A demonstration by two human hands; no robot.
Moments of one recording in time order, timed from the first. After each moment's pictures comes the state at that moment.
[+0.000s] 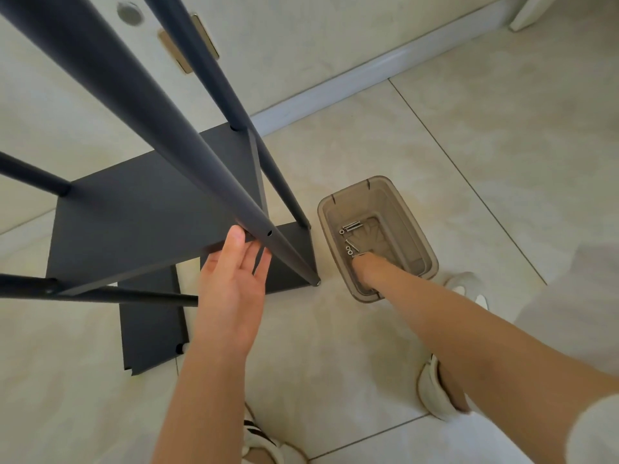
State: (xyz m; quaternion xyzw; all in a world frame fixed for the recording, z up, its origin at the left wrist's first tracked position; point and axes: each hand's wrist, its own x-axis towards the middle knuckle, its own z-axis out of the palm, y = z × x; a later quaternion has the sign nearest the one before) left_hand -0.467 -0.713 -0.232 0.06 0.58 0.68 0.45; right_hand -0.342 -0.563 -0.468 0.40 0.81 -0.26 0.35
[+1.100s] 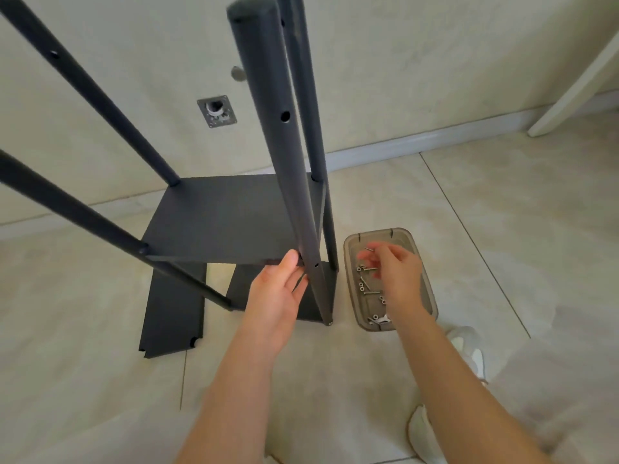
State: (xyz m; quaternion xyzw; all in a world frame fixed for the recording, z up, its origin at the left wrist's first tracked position) left_hand -0.451 -0.739 -0.216 0.04 0.55 0.68 0.49; right_hand -0.330 -0.615 -0.283 0.54 0.43 -0.63 -0.36
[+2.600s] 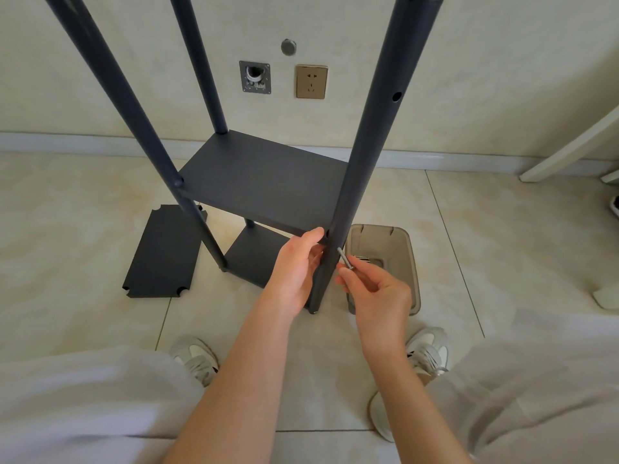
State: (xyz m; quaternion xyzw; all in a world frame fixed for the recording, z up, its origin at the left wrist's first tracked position) left_hand -0.438 -0.754 -0.231 0.04 0.57 0.66 0.50; right_hand -0.314 -0.733 -0.230 0.46 0.55 -0.59 -0.37
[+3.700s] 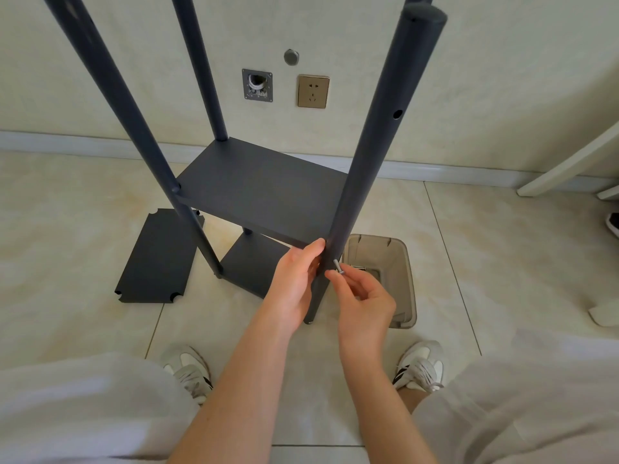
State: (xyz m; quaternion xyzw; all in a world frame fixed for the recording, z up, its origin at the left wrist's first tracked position) left_hand -0.434 -0.749 -0.241 0.03 0.57 0.68 0.47; right_hand -0.336 -0.736 -0.234 0.49 0.51 -0.58 -0.41
